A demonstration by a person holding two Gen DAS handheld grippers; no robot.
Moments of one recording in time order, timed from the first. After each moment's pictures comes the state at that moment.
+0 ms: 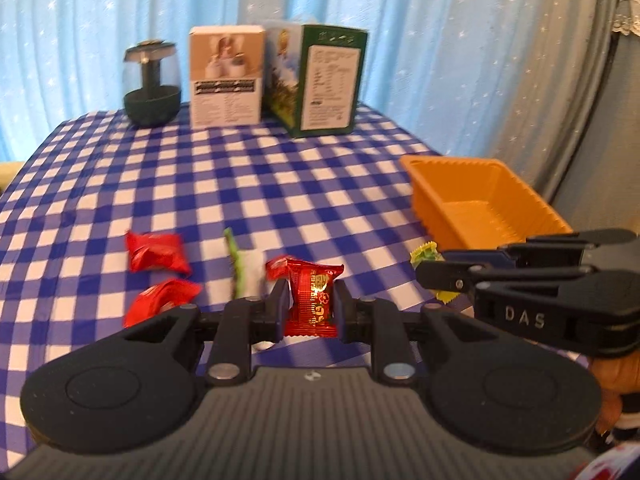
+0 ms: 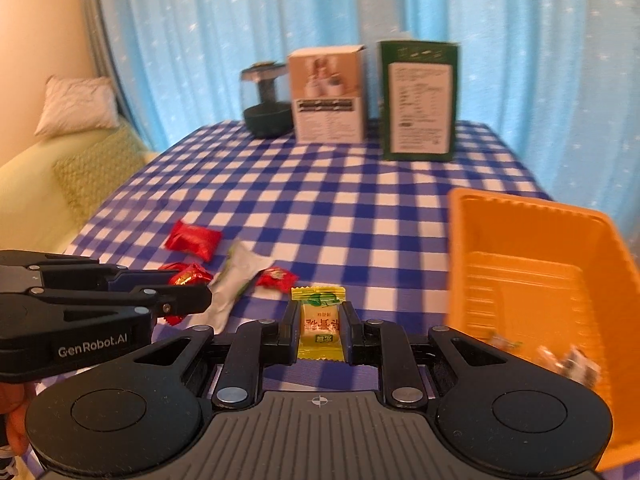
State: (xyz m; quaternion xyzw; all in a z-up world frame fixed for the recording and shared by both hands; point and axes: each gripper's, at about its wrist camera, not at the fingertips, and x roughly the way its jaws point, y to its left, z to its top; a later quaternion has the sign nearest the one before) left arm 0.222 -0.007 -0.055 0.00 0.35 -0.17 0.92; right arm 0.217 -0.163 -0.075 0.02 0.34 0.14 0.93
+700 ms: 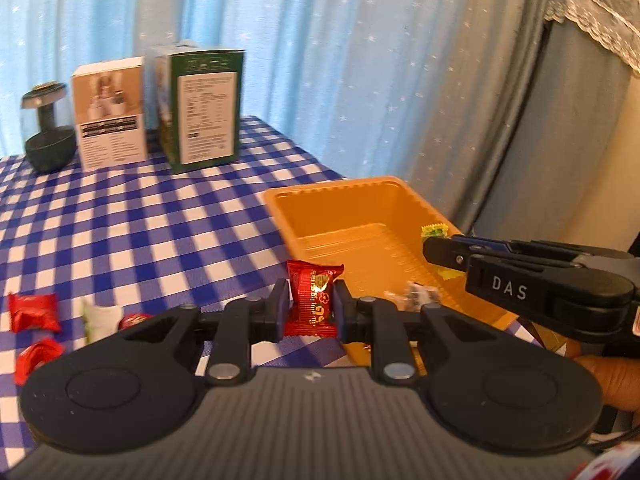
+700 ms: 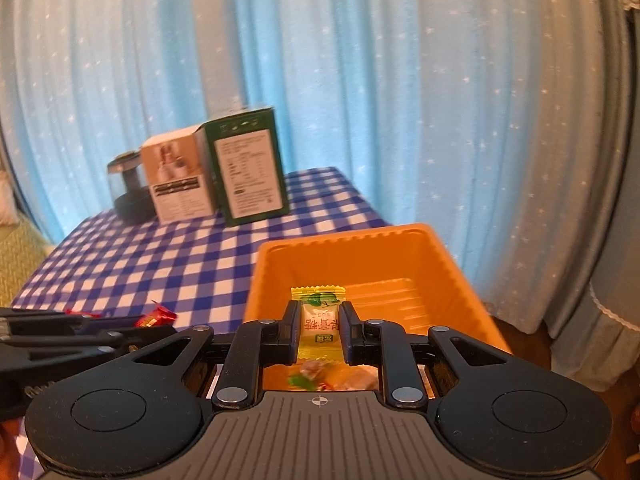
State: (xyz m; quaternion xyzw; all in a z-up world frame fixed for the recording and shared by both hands) left arm 0.222 -0.120 -0.034 0.01 0.33 -0.27 0.90; right arm 0.176 -0.273 -0.041 0.08 0.26 -0.03 0.96
